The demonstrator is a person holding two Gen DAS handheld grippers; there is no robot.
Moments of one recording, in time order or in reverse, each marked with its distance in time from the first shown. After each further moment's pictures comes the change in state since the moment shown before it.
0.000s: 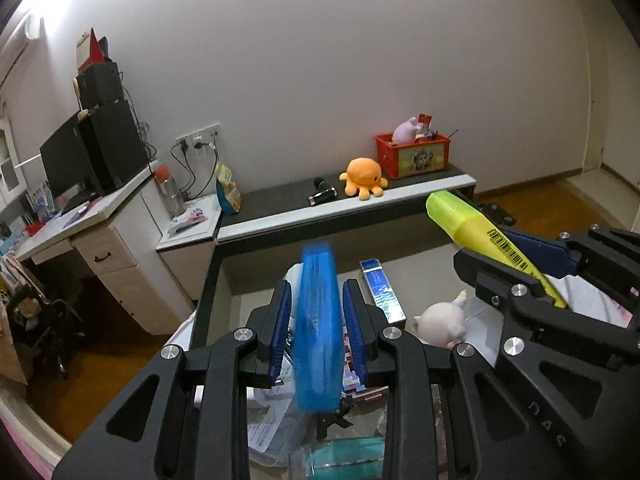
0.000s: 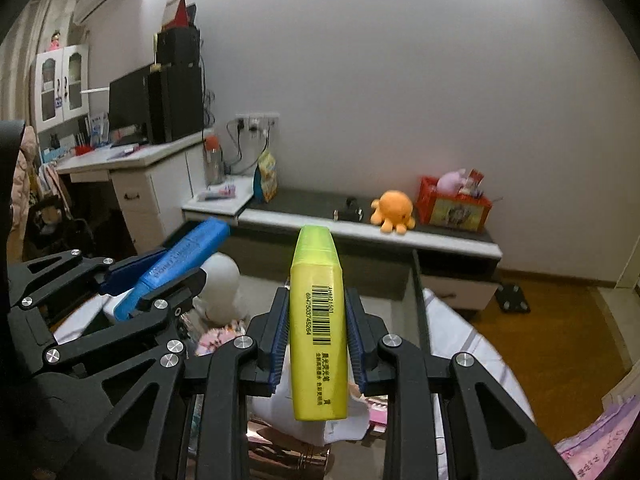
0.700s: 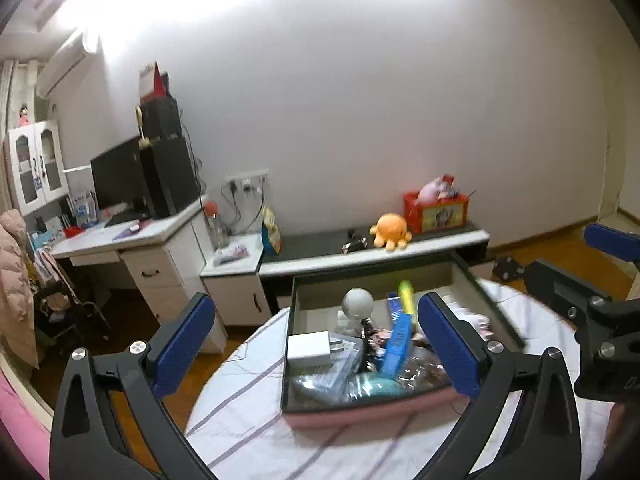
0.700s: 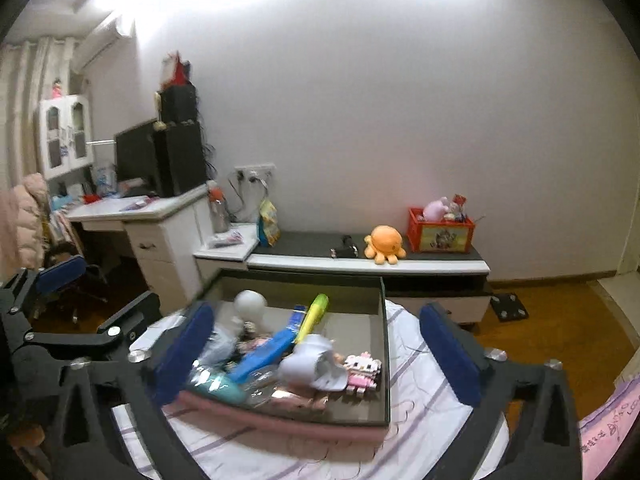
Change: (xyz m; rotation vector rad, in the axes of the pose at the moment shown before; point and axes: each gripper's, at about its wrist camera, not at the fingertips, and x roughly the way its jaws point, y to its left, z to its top) left arm -0.178 0.045 -0.009 -0.089 -0.217 0.087; right arm -0.146 -0.010 0.009 0.075 -0.181 0.014
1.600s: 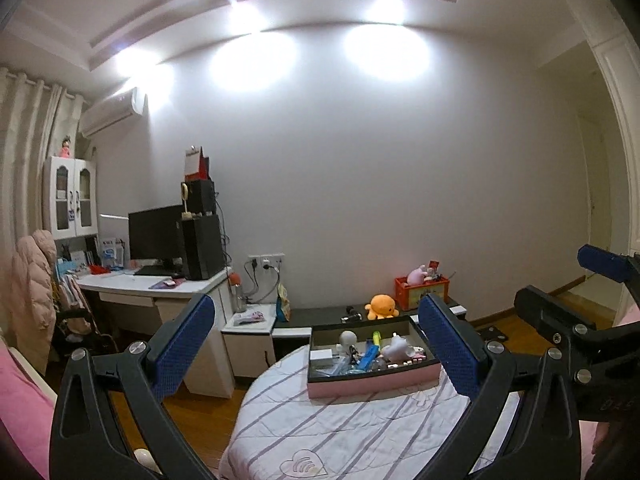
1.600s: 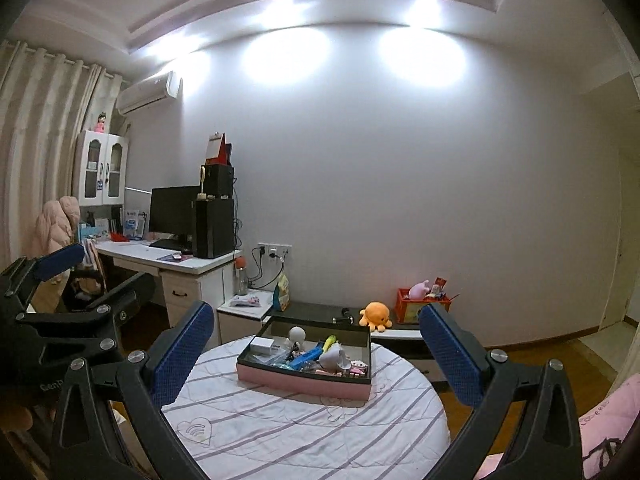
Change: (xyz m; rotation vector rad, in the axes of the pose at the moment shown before) left arm -0.283 0.025 -0.017 -0.057 -0.305 0.033; right arm -0.274 0.069 -0.024 -0.092 -0.286 -0.033
